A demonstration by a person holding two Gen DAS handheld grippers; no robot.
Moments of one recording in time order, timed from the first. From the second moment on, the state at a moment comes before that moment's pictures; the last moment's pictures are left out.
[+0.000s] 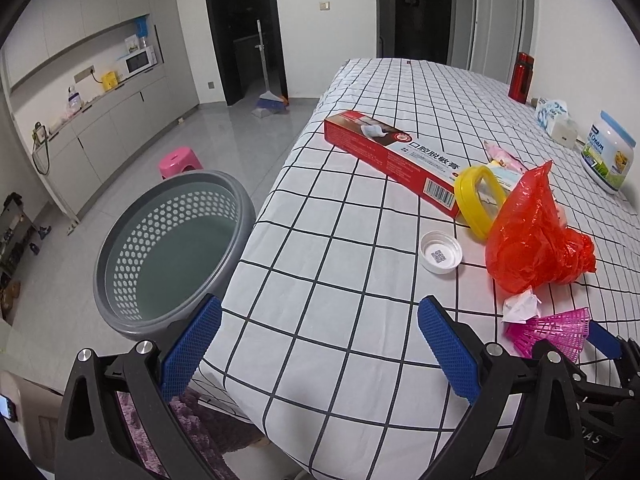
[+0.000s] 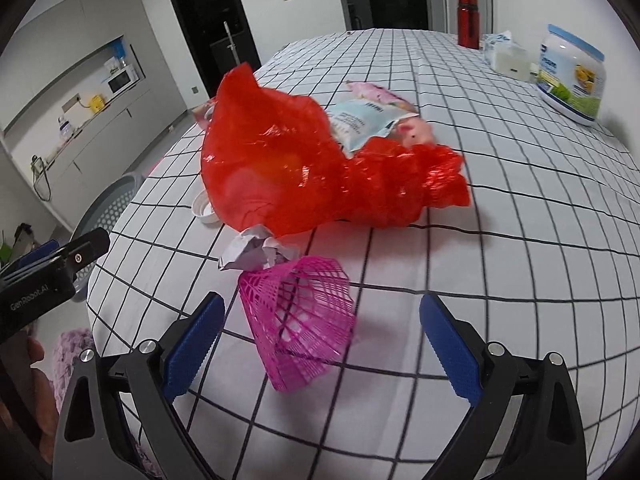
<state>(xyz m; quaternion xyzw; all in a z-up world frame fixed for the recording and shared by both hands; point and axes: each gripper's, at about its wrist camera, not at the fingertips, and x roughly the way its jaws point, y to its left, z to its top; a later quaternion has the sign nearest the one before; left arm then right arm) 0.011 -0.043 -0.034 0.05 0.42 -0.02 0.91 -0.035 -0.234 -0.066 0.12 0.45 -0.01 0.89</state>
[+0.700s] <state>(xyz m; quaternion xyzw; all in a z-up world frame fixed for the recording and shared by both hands) 0.005 -0.049 -0.037 0.04 0.42 -0.05 0.91 -0.042 -0.223 -0.067 0.11 0.45 0.04 0.88</state>
